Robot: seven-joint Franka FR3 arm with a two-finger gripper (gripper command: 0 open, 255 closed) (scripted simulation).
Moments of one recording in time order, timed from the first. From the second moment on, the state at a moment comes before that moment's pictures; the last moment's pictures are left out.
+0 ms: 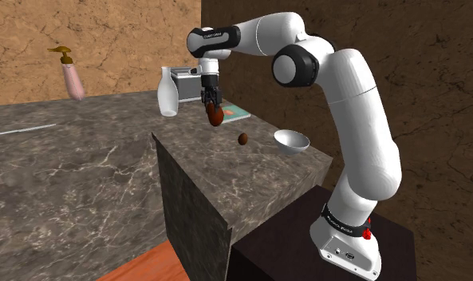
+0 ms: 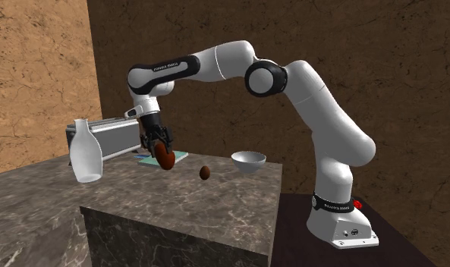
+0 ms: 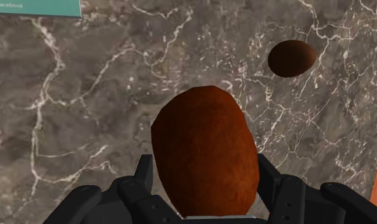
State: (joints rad) arm 0.05 0.63 -0.28 -1.19 0.23 1.49 -1.52
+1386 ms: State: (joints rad) arm 0.05 0.67 -0.28 -1.31 0.24 1.63 -1.54
